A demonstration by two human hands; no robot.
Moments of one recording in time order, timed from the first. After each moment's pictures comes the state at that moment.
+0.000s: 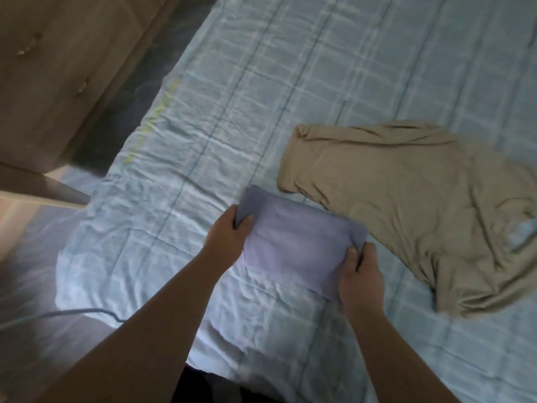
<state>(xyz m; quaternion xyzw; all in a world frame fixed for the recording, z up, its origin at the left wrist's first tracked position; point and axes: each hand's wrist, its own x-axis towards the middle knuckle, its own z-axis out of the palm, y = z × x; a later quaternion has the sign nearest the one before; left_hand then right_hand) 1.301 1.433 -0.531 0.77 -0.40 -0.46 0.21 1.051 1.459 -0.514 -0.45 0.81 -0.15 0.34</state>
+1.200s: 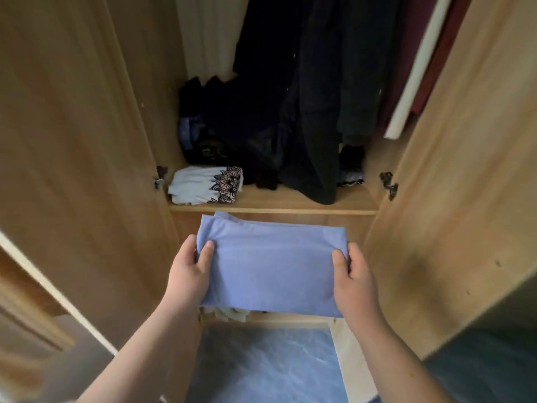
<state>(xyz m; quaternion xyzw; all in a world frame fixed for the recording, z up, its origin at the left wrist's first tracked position) 1.947 1.964 -0.088 0.82 -0.02 0.08 0.57 1.857 1.700 -0.087 -0.82 0.15 -0.28 0.47</state>
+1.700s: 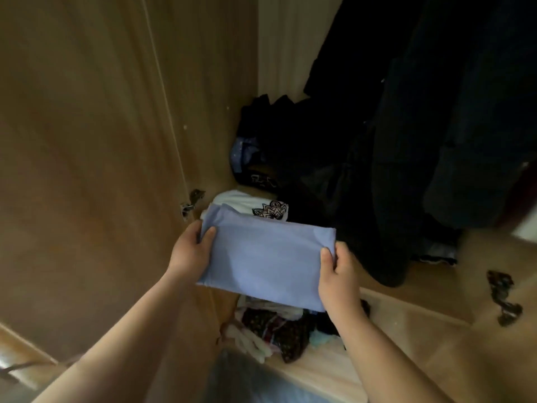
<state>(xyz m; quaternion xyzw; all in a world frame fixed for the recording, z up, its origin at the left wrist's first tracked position) 2.134 1.943 -0.055 0.85 0.12 0.16 0.48 2.129 1.672 -0.082 -0.83 0.02 -0.14 0.54</state>
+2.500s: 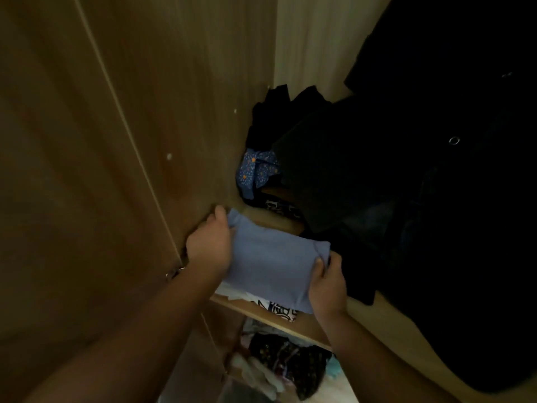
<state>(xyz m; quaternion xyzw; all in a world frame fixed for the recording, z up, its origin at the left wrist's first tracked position) 2.401 1.997 -0.093 0.98 0.12 0.13 0.09 2.372 1.771 -0.167 -0.85 0.14 -0.12 0.49</state>
